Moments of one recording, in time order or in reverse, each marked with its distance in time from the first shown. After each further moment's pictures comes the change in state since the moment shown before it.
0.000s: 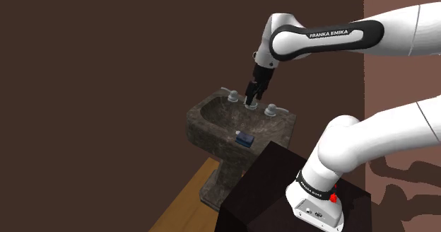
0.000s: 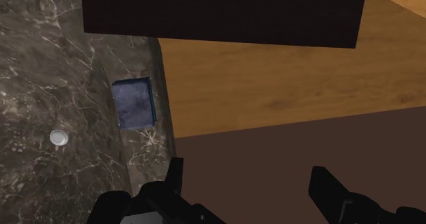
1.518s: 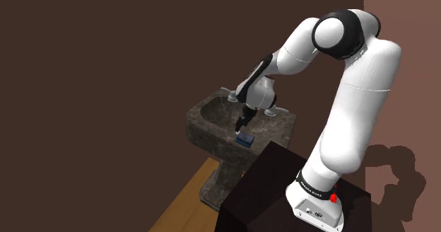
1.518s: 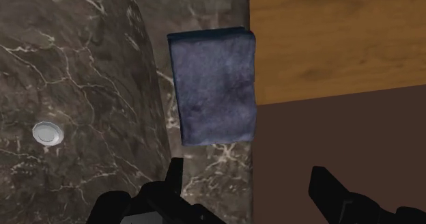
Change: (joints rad) arm 0.077 0.863 -0.267 0.000 0.681 0.886 -0.867
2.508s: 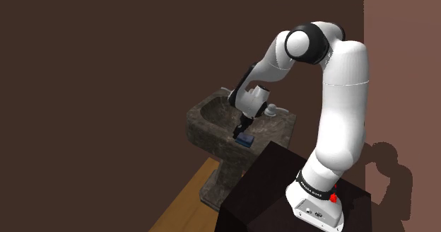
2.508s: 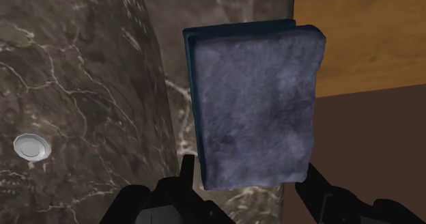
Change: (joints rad) arm -0.150 0.243 0.181 0.140 0.392 0.071 -0.359
